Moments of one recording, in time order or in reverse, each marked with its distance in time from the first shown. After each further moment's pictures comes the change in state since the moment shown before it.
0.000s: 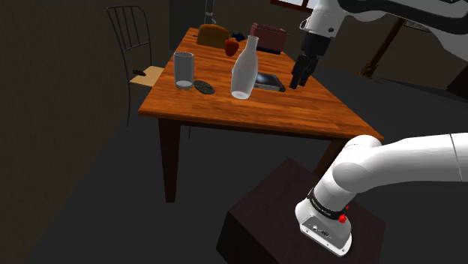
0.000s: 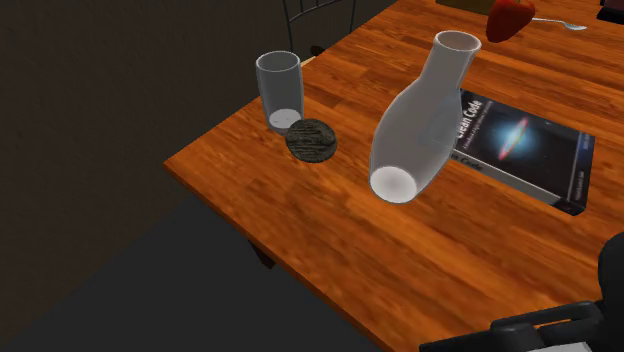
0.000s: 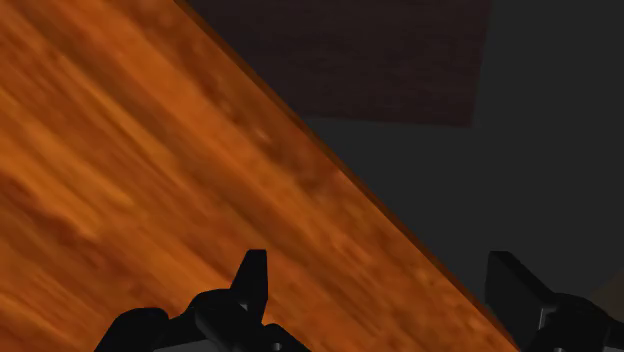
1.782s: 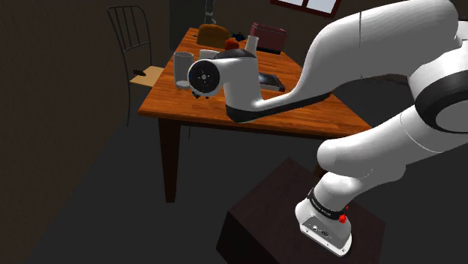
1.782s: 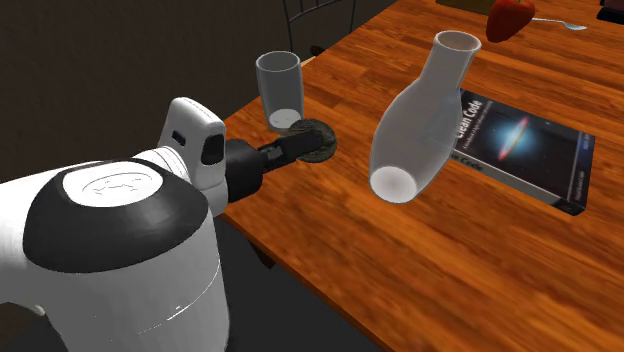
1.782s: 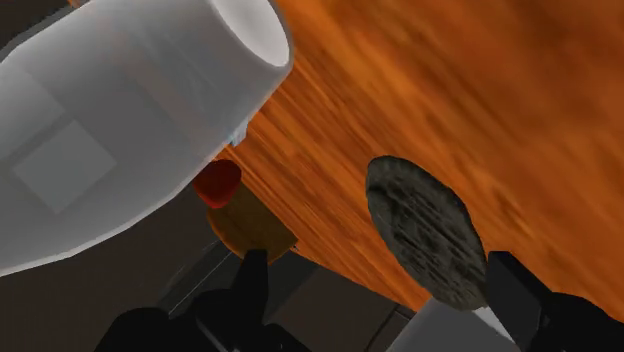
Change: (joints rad) arm -0.867 0.413 1.372 0.051 -1.007 0.805 1.187
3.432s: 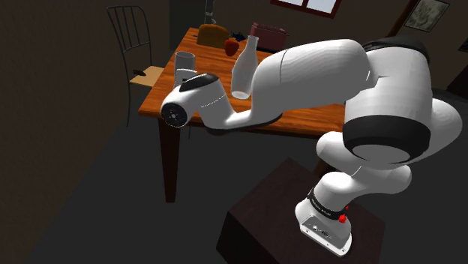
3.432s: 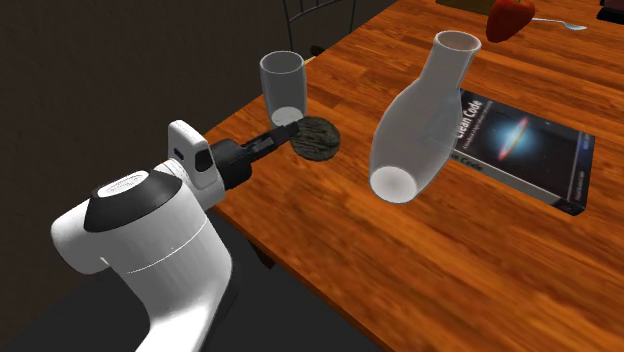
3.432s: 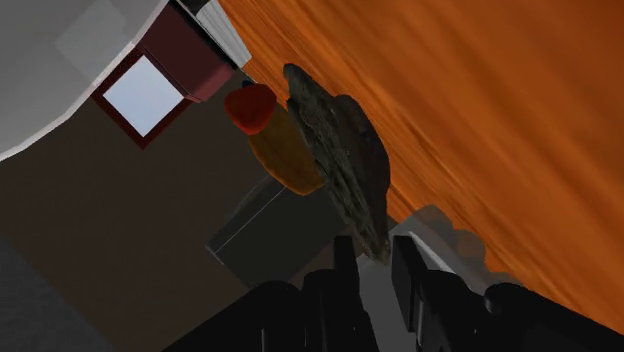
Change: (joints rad) arm -0.564 -0.233 0.523 0.193 -0.137 0.017 0.256
